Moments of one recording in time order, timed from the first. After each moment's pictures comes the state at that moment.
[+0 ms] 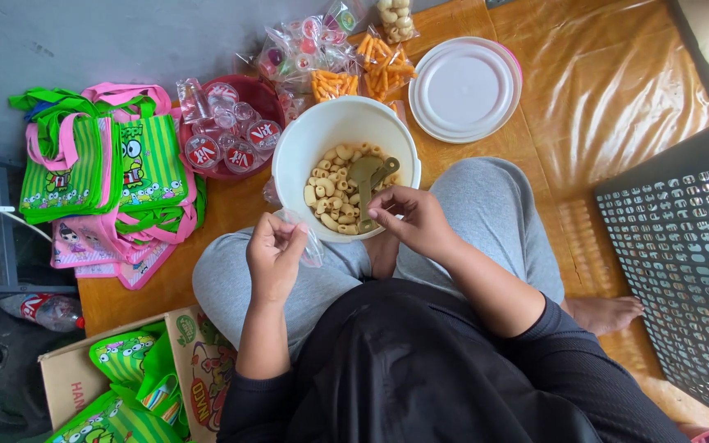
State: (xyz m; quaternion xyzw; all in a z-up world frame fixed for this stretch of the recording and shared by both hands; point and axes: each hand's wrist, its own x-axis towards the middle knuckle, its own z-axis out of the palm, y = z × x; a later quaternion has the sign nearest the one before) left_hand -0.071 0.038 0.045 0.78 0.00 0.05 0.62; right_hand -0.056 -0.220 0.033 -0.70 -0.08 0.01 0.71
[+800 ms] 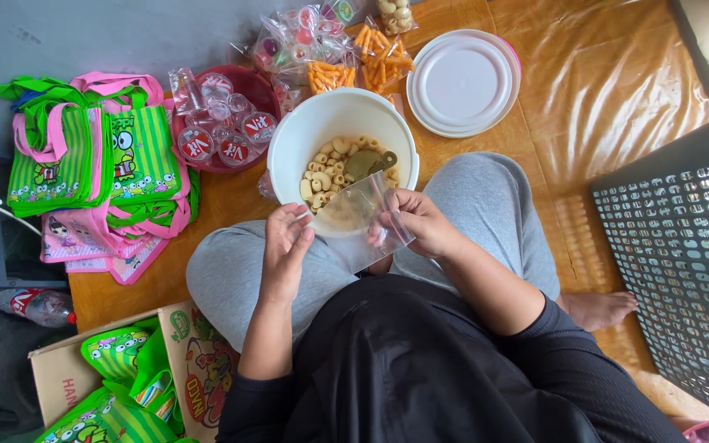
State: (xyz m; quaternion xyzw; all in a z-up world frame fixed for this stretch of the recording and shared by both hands) left_hand -0.085 0.025 0.034 0.68 0.00 -0.04 0.73; right_hand -0.070 -0.215 0.040 -0.42 -0.08 0.11 0.90
